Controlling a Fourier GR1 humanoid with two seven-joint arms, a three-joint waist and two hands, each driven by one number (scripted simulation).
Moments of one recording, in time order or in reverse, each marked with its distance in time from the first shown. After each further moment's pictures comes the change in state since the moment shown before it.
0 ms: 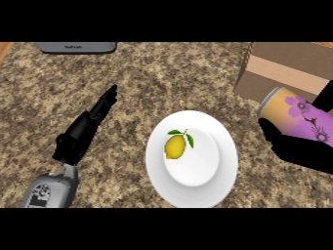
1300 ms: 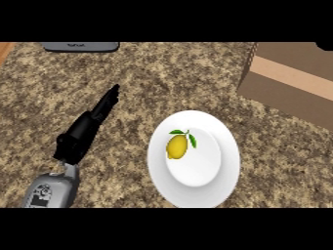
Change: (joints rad) left arm -0.003 -0.019 0.009 -0.009 -0.010 -0.027 0.010; right arm -0.389 -0.240 -0.317 0.855 -0.051 -0.326 -0.273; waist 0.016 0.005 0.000
